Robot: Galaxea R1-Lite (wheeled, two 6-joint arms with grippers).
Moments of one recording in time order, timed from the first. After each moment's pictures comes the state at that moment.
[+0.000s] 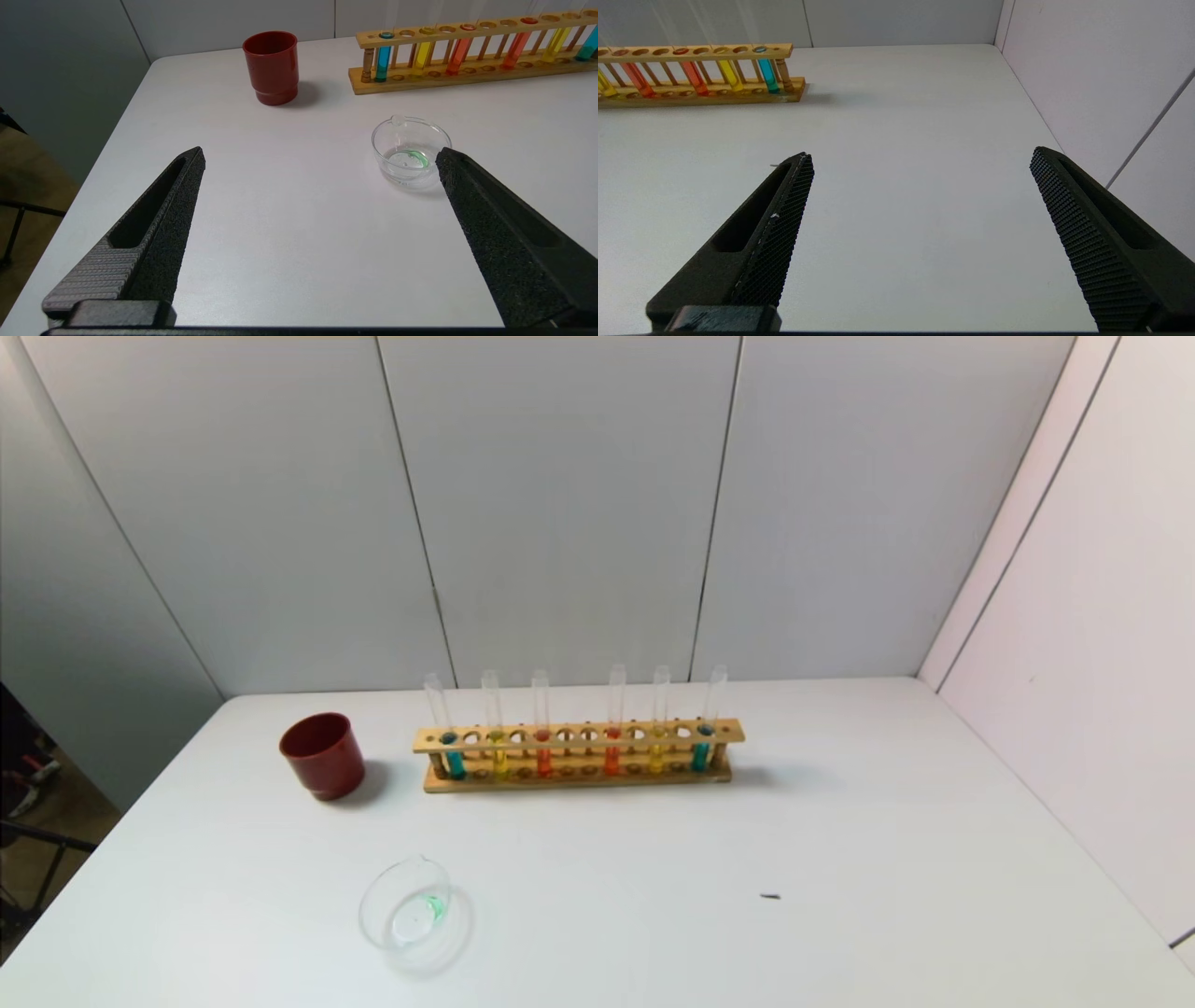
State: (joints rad) left arm 0.00 0.00 0.00 0.00 -0.02 0.05; right arm 0.00 0.00 -0.02 0.04 -0.01 0.02
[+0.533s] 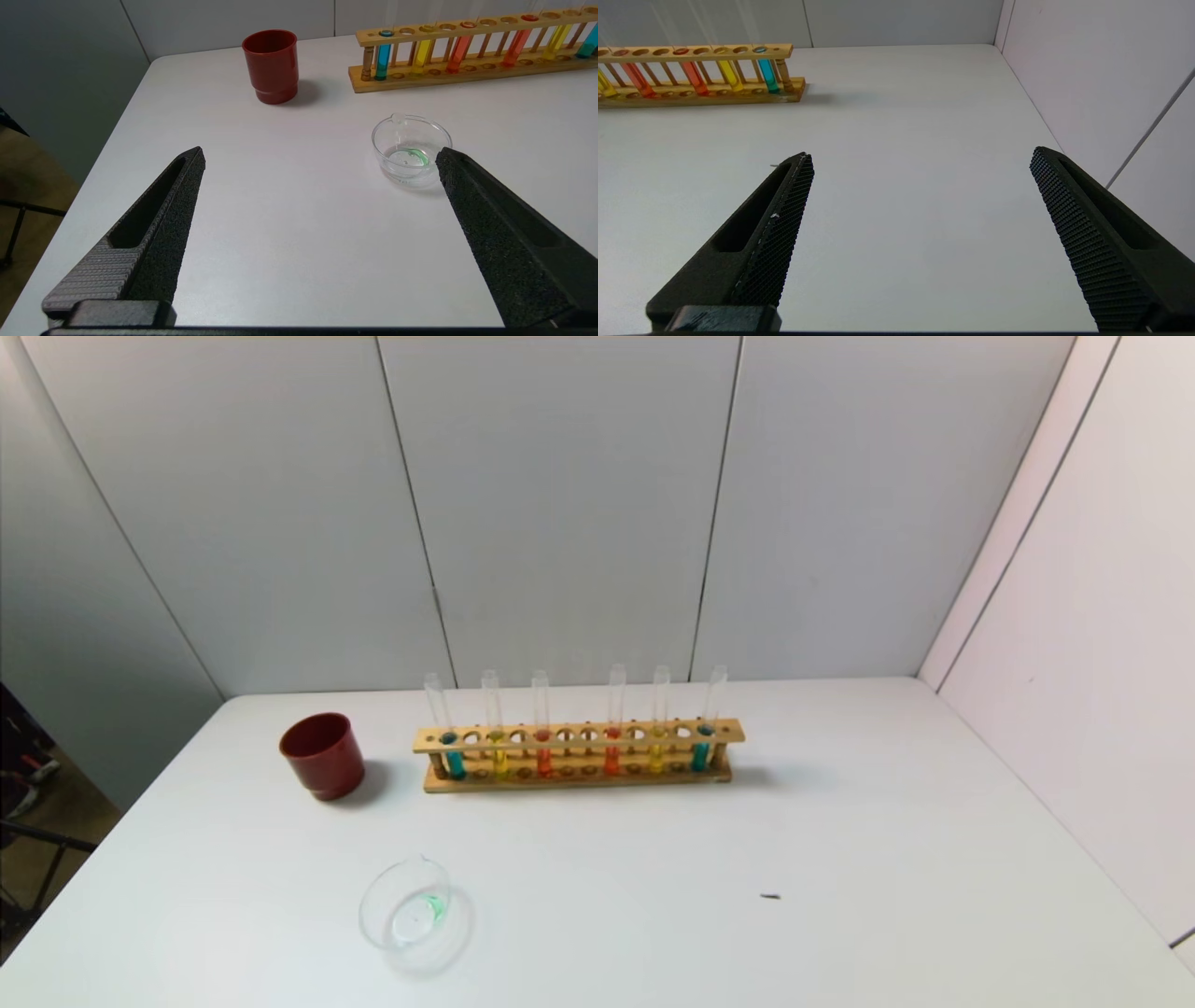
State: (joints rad) left arm 0.00 0.00 0.00 0.00 -0.02 0.05; right arm 0.00 0.00 -0.02 0.04 -0.01 0.02
